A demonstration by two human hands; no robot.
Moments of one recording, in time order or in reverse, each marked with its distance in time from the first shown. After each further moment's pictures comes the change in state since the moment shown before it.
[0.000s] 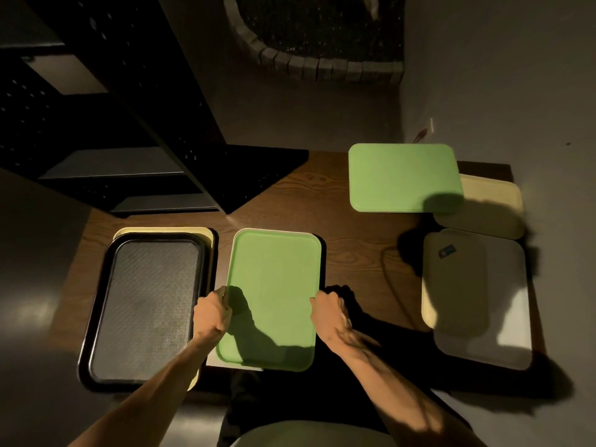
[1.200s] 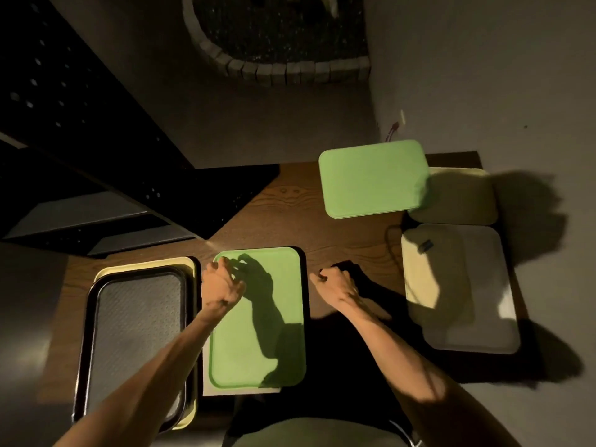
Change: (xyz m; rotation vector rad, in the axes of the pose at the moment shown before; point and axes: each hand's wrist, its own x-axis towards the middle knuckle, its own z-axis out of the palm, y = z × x) left_hand 0.051 0.099 -0.028 0.098 -0.023 0.180; right_hand 0.046 0.030 -0.077 0.452 -0.077 0.224
